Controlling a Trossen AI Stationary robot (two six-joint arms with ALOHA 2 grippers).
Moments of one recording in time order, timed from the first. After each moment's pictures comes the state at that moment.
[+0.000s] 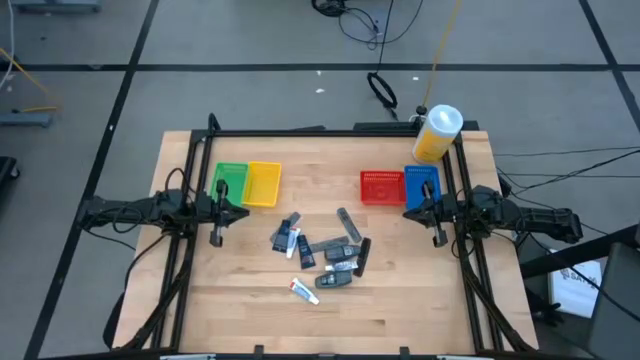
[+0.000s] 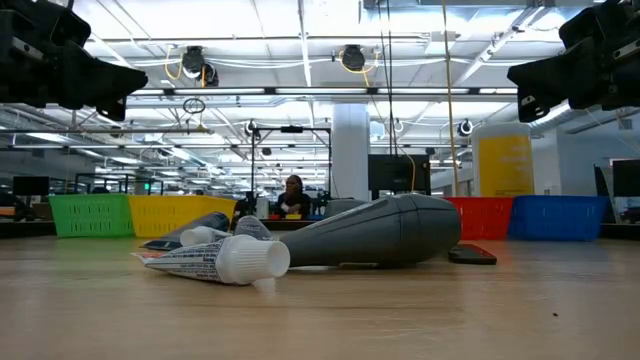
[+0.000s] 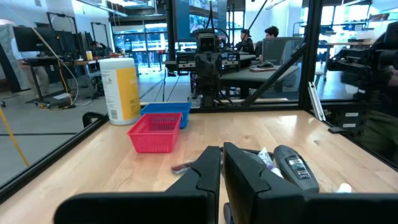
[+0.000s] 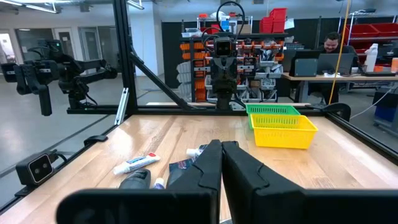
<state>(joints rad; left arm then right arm) -0.05 0.03 0.02 0.06 -0.04 0.04 -0.09 0.01 0.01 0.07 -0.21 0.04</state>
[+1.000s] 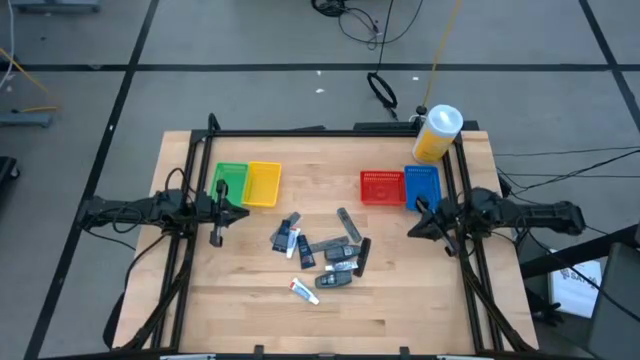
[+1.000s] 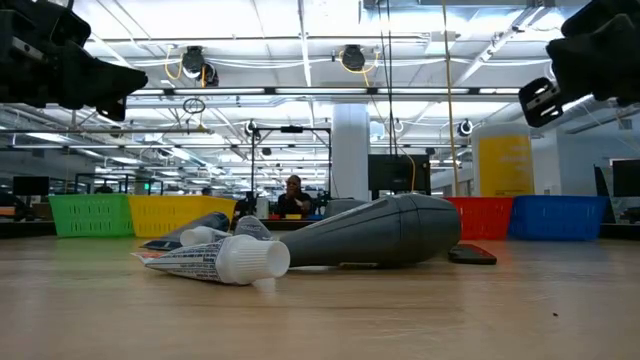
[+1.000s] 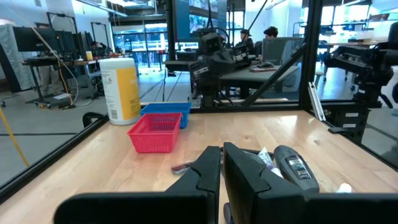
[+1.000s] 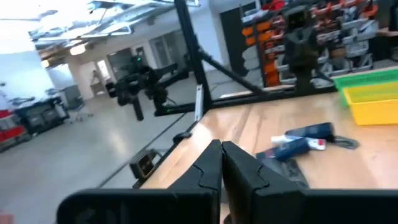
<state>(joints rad) -0.05 0.03 0.02 0.06 -0.04 0.04 0.00 0.10 0.01 0.16 -0.41 0.30</state>
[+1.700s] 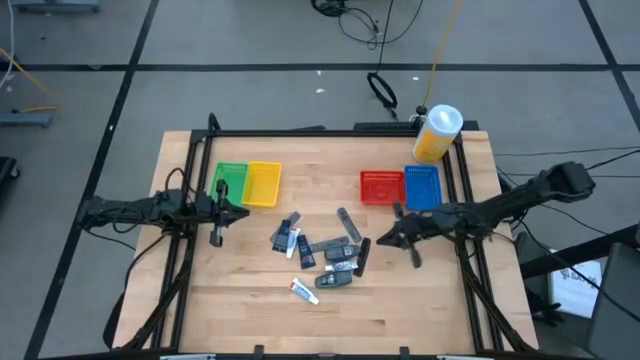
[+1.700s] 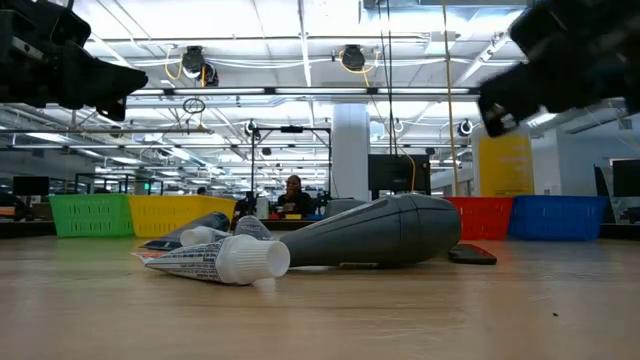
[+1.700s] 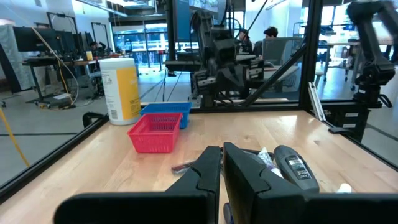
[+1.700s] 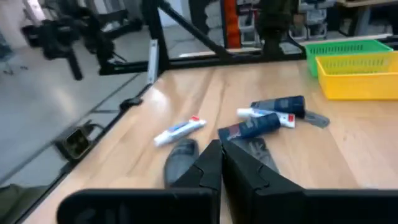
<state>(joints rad) -0.05 0.03 0.02 0.06 -0.04 0.04 0.21 1.05 0.18 0.69 -0.05 0.17</state>
